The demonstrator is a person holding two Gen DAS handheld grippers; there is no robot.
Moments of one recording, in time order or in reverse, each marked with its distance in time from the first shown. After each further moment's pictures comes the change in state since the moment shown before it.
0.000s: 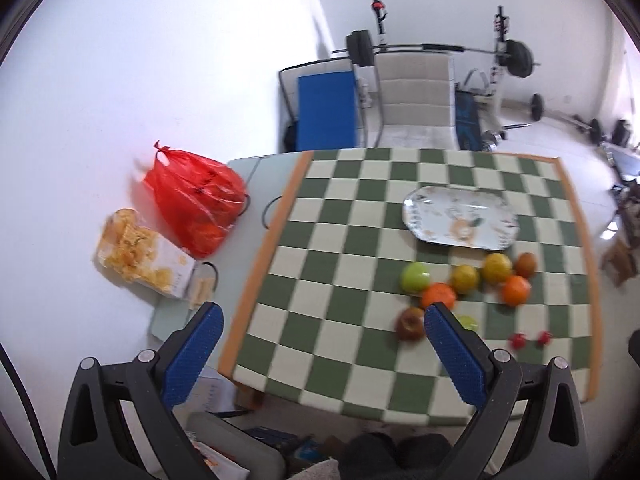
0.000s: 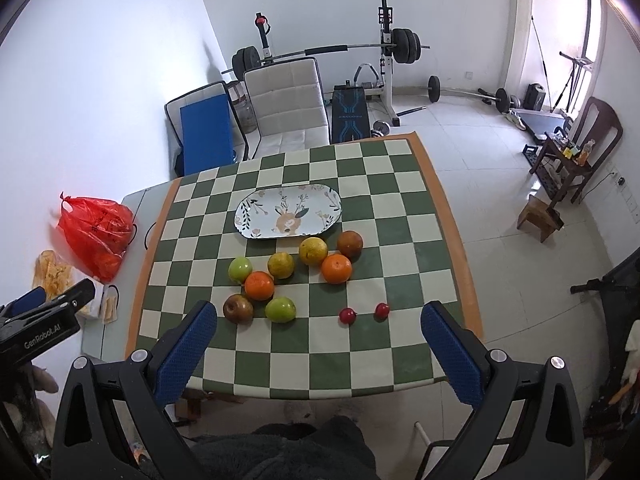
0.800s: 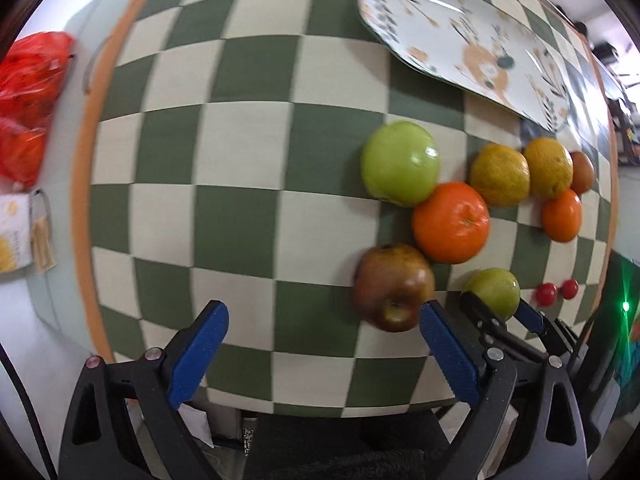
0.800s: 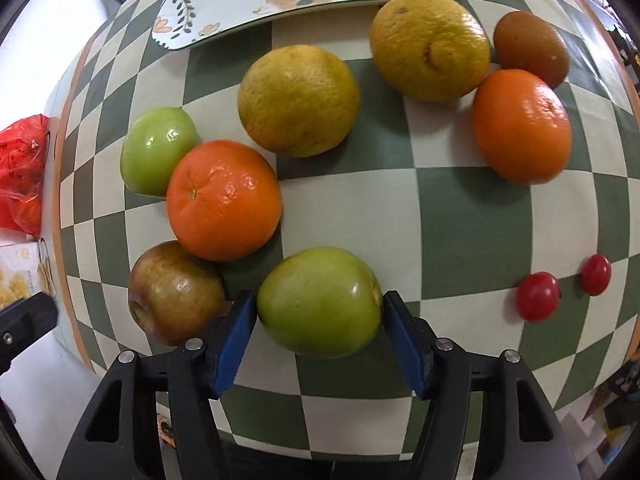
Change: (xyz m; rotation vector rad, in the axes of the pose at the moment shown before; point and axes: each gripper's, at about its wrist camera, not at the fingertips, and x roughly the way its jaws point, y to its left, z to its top) left arm 0.285 -0.084 -0.020 0.132 0.700 -0.356; right arm 0.417 0.069 -0.081 0.072 0.596 0.029
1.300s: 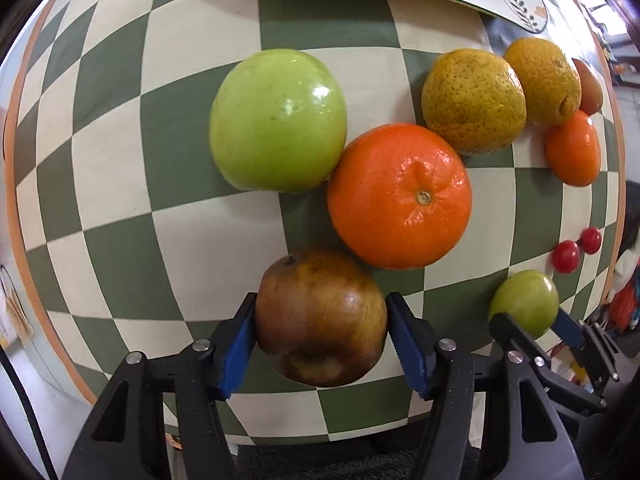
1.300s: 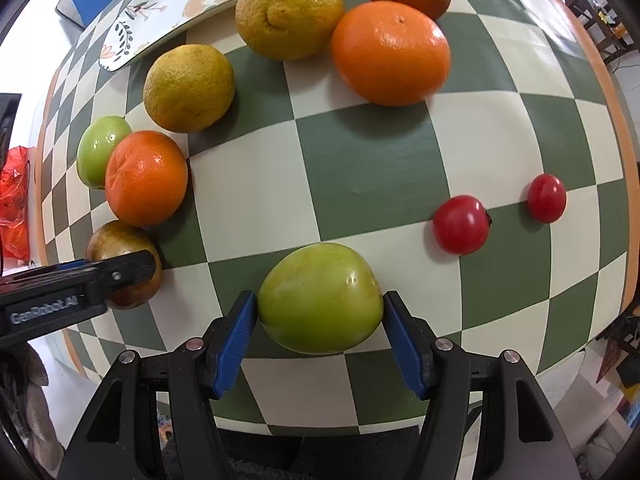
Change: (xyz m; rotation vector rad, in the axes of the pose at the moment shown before) left arm 0.060 -0.059 0.017 0.216 0.100 0.014; right arm 0.013 -0.028 -0.033 0.127 -0.004 -0.036
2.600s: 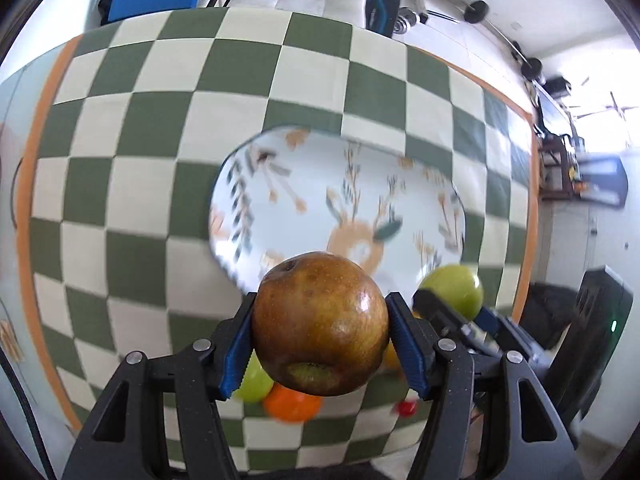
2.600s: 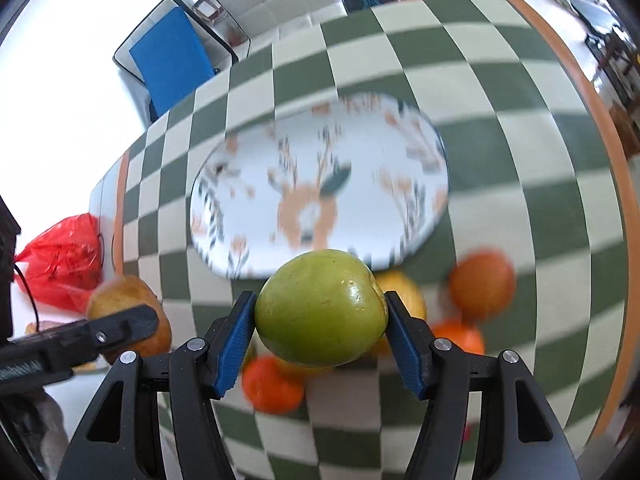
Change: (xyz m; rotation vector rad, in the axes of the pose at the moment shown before) left arm -0.133 0.045 0.179 -0.257 -0.199 -0.254; right arm -0.116 0.026 0.215 -0.098 -0.176 0.219
